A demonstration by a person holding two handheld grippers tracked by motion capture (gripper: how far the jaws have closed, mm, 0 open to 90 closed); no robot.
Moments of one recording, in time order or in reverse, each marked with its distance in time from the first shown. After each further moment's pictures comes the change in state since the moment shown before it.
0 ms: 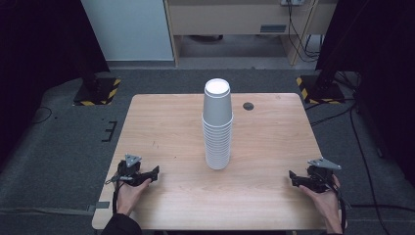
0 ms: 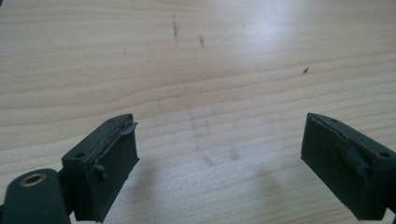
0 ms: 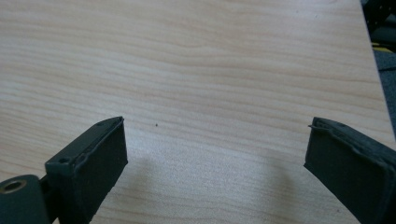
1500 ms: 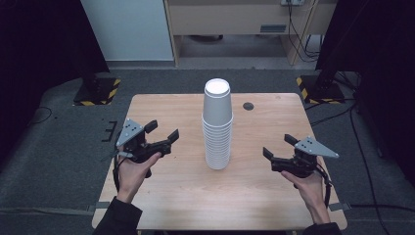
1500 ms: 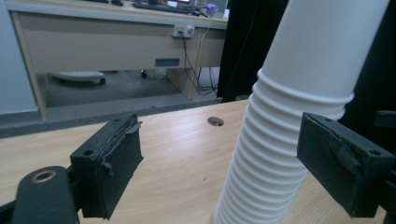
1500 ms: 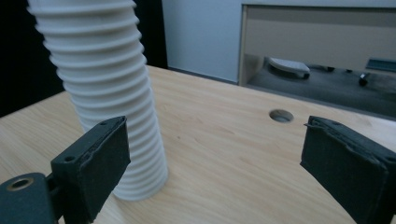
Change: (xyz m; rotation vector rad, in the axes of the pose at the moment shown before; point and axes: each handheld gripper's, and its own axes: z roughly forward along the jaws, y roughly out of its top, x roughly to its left) left arm -0.079 0.134 -0.097 -0.450 -0.344 0.067; right arm 0.086 0.101 -0.067 -0.459 0.334 -0.115
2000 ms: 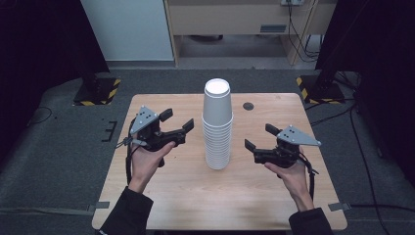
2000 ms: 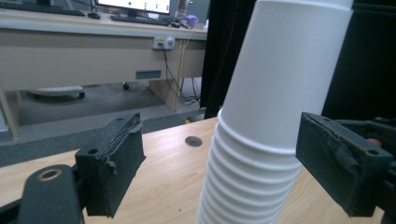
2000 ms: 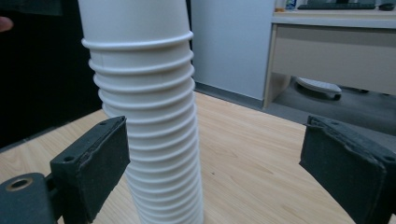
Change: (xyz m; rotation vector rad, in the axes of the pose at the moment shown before) left arm -0.027 0.028 0.031 -0.032 -0.075 0.026; right arm 0.030 0.030 0.031 -0.045 0.103 -0.016
